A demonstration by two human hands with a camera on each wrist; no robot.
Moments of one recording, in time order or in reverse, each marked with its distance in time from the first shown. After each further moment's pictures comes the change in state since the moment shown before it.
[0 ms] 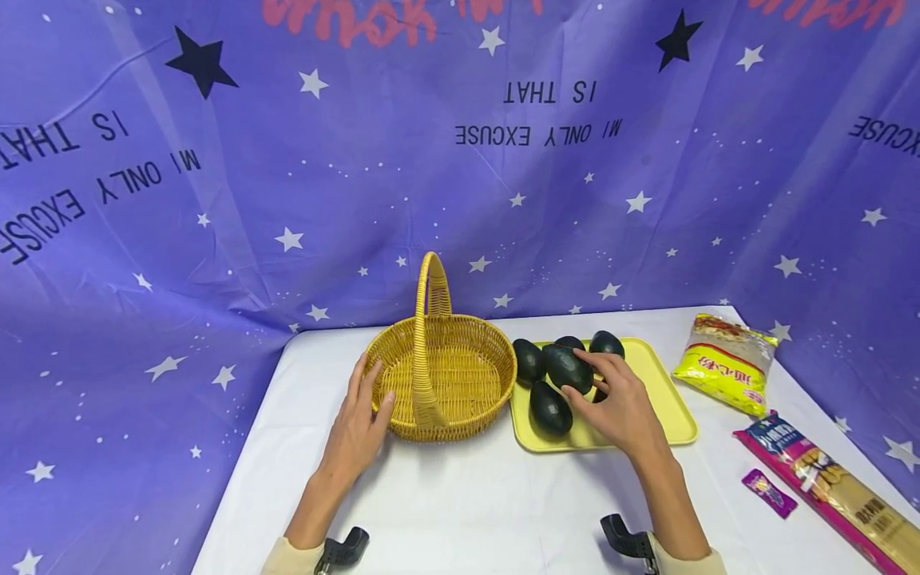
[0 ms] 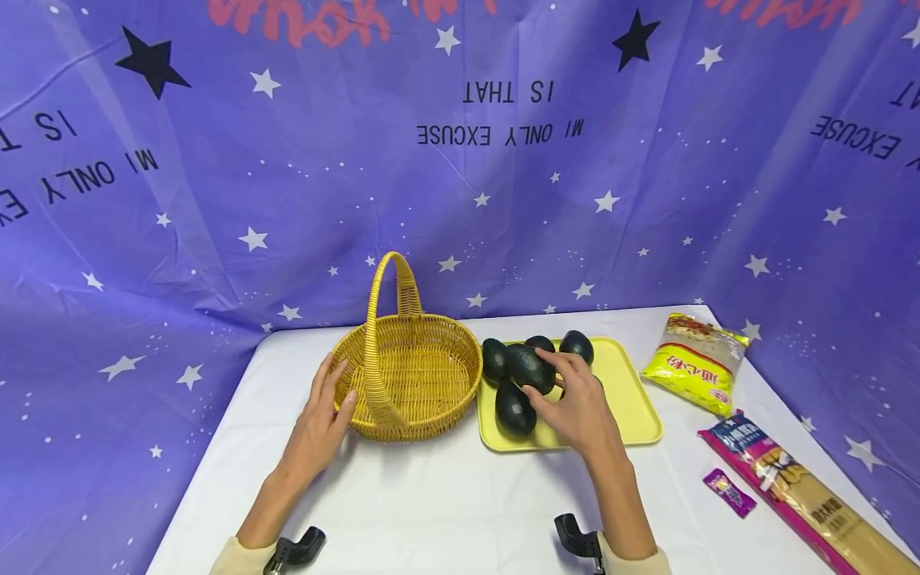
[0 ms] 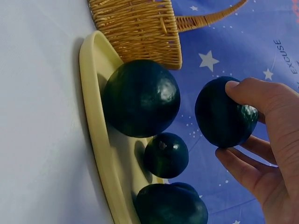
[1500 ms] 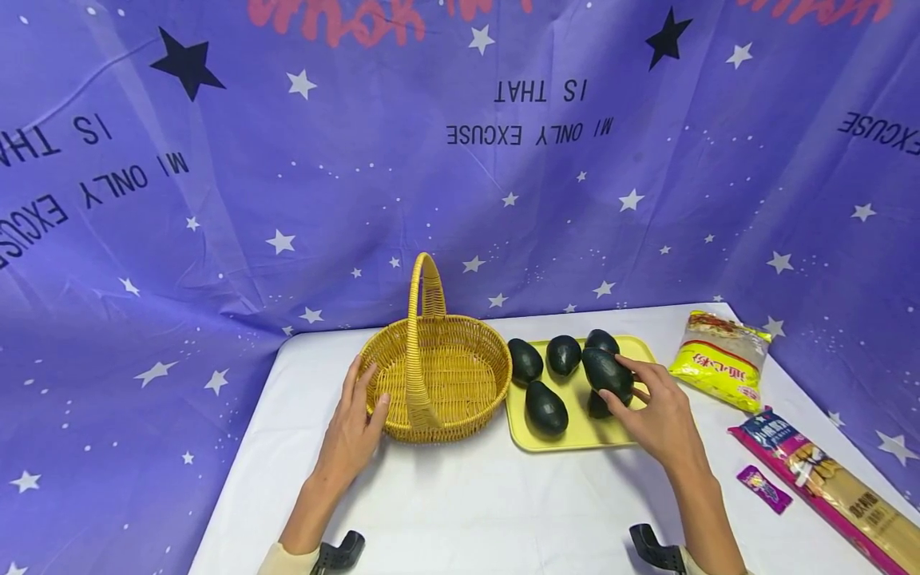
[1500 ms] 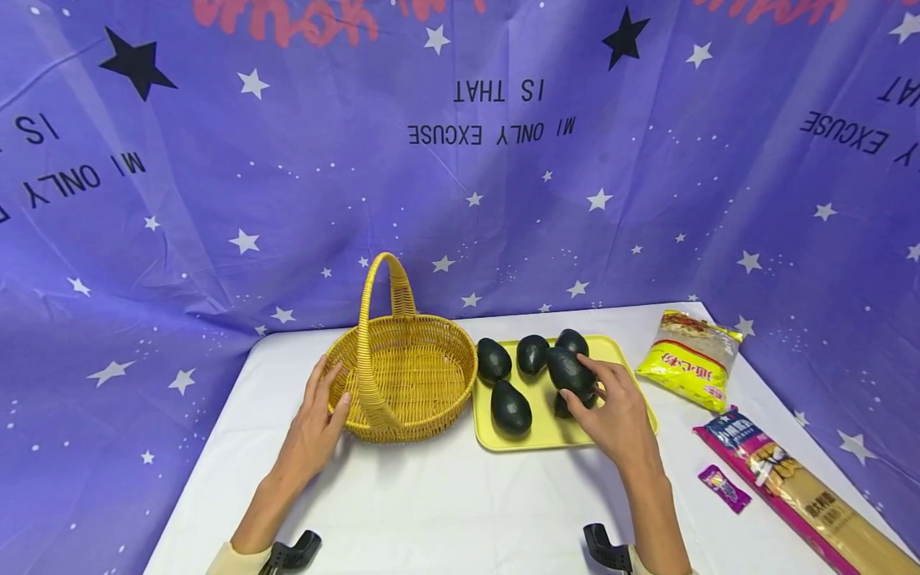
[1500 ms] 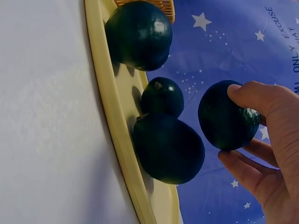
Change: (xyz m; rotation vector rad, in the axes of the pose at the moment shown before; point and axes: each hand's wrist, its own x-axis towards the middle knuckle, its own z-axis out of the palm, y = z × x) left_hand 0.001 -0.001 0.002 -0.001 0.006 0.005; right_hand -0.021 0.033 -0.037 -0.090 0.102 0.075
